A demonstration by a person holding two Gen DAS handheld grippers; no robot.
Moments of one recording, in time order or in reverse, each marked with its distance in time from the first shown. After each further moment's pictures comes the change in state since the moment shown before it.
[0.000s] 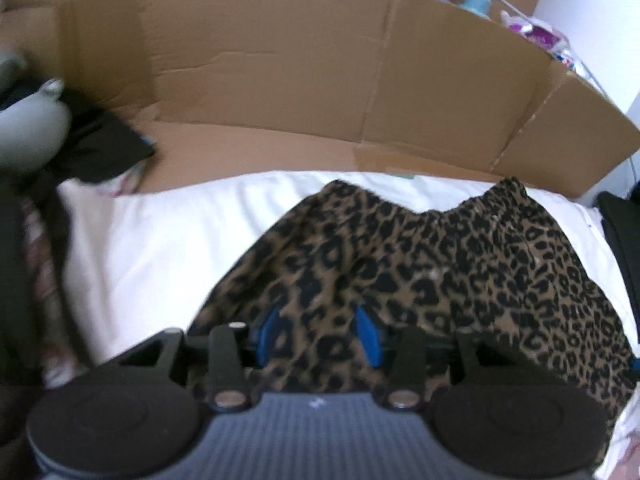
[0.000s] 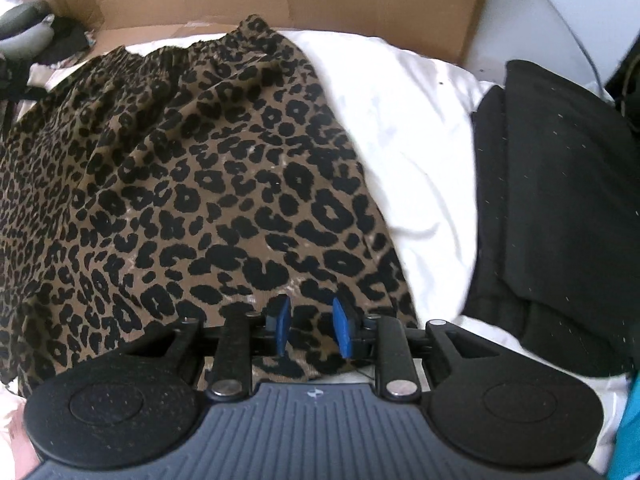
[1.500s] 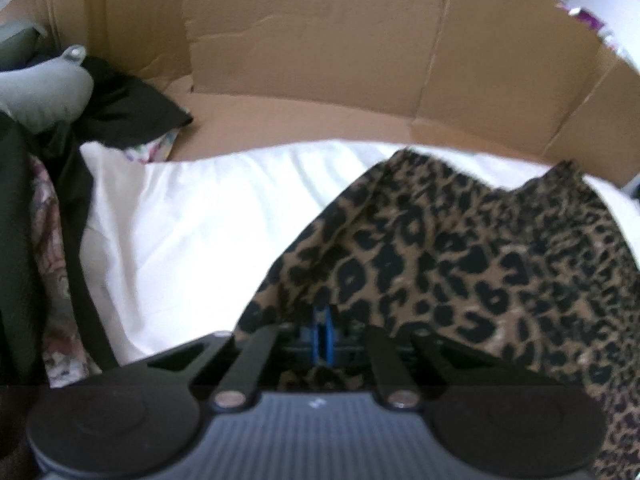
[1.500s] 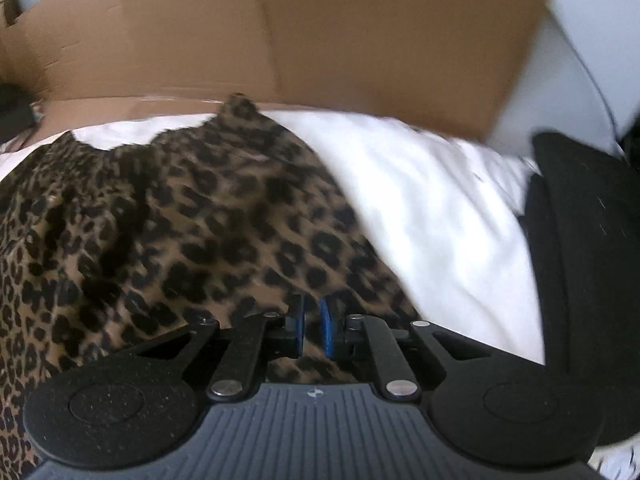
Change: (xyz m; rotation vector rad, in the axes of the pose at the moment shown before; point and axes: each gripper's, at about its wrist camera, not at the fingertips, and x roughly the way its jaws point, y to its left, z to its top) left arm 0.038 0.022 -0.003 0.013 0.002 0.052; right arm 0.076 0.038 0.105 0.103 -0.157 -0.118
